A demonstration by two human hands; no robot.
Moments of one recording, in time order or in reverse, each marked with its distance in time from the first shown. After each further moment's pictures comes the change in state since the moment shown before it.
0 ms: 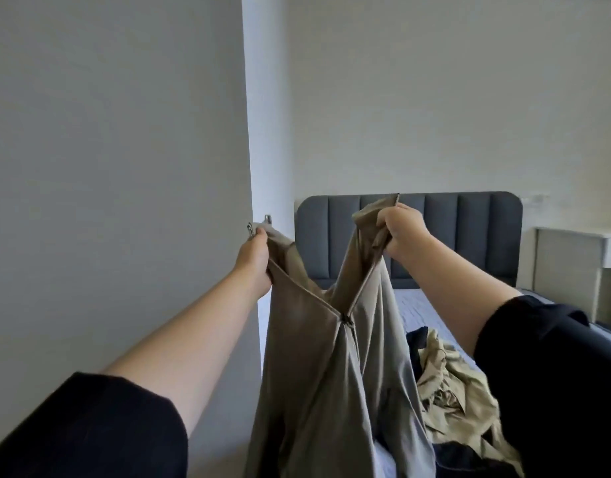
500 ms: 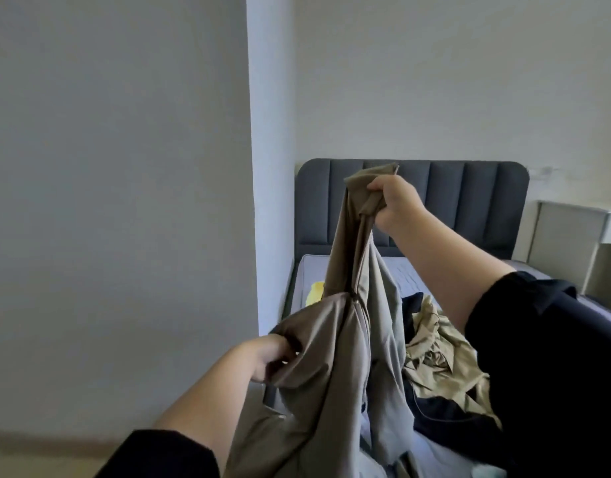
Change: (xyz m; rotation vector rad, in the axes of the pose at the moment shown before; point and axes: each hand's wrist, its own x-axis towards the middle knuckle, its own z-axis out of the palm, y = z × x) left_hand -0.047 -0.155 -0.100 0.761 -0.248 -0.776; right_hand -0.015 0.026 0.017 0.224 -0.045 0.172
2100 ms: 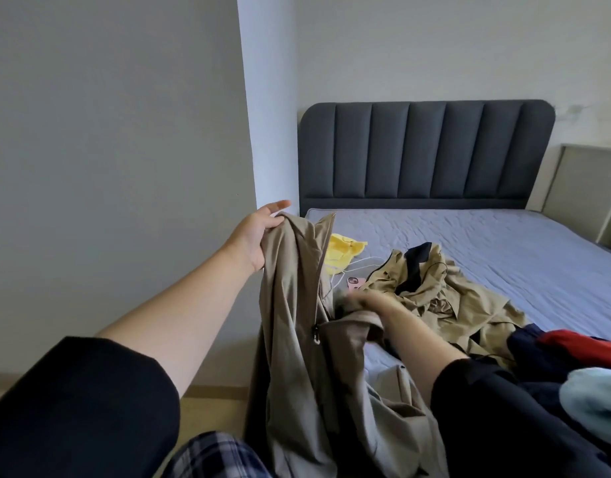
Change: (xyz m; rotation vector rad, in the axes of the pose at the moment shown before) left_hand -0.015 0.064 -0.031 -0.558 0.023 0.664; right_hand -0.038 0.213 -0.126 -0.372 -0.236 0.602
